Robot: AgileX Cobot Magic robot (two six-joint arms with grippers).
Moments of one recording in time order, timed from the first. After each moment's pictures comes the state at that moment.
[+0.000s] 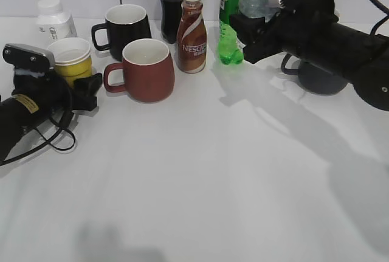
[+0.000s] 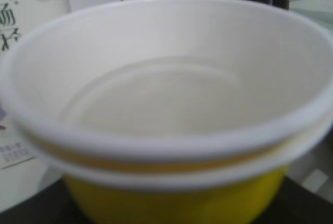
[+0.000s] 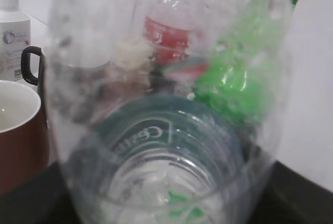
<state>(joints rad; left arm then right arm) -0.15 2.12 -0.72 0.25 -1.12 -0.02 0.34 1.84 -0.86 -0.42 -0.90 0.03</state>
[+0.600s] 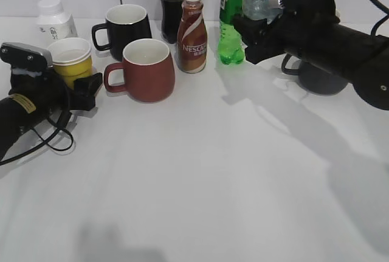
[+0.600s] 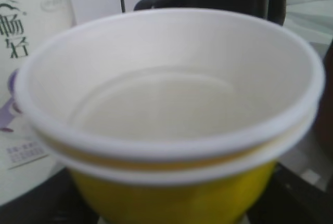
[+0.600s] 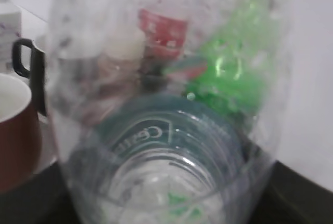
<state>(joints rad) -0.15 2.10 -0.70 0.25 -1.12 -0.02 0.34 1.84 -0.86 -0.37 -0.85 0.01</state>
